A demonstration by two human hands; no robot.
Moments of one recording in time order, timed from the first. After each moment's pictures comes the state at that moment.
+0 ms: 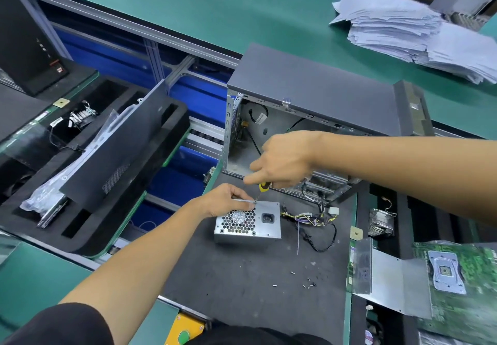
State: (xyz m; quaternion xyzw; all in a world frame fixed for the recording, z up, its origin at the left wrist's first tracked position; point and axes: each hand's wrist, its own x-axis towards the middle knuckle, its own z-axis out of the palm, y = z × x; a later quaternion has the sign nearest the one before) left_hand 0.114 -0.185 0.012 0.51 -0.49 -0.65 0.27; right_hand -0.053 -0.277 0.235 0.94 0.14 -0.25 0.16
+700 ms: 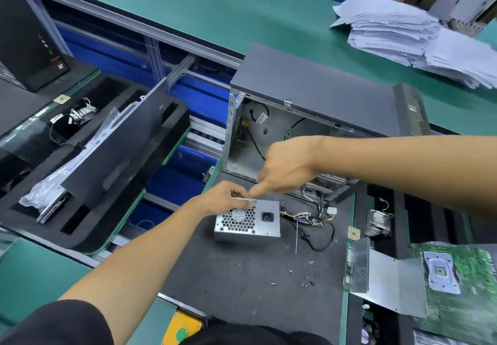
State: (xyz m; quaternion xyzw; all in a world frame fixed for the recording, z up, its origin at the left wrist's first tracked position) left_hand 0.114 -0.183 0.014 0.52 -0.53 -0.61 0.28; right_hand -0.055 -0.266 0.236 0.95 0.15 -0.25 0.14
